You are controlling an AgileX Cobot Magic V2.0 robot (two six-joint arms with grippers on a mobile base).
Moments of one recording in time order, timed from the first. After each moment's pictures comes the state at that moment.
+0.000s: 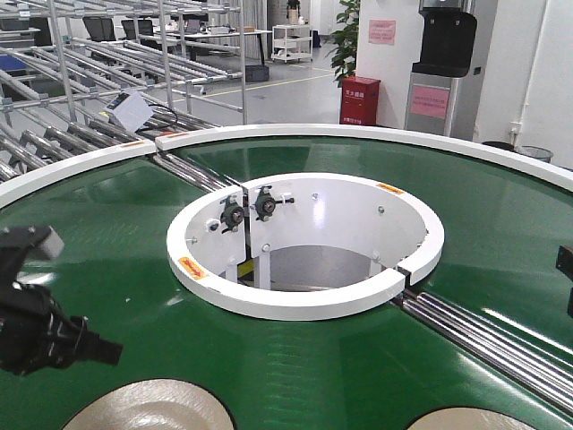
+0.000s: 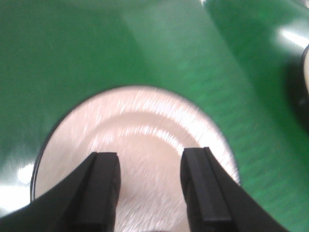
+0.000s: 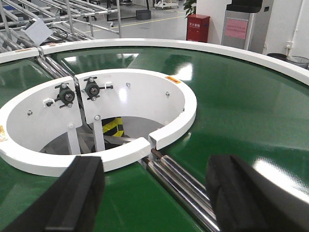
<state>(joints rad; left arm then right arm) 0.04 1.50 -1.17 -0.69 0.90 0.64 0.04 0.89 -0.80 0.09 0.16 -0.05</state>
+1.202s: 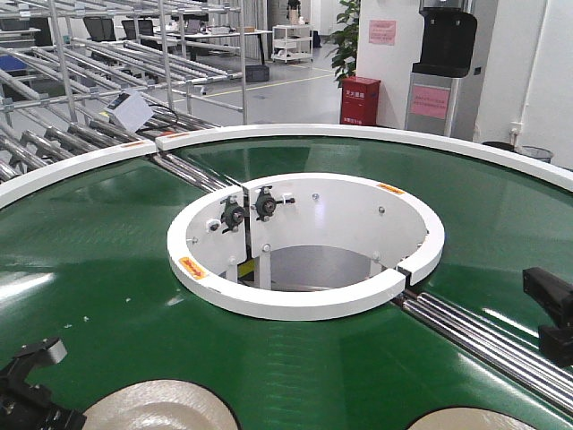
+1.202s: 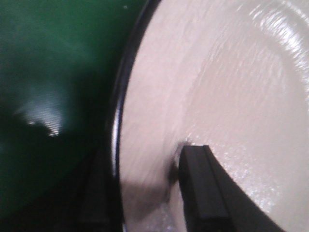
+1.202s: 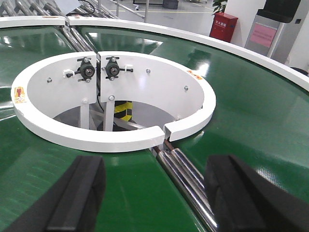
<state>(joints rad) 0.17 1.90 -1.11 -0.81 0.96 0.84 0.14 0.89 -0.80 0.02 0.20 -0.13</state>
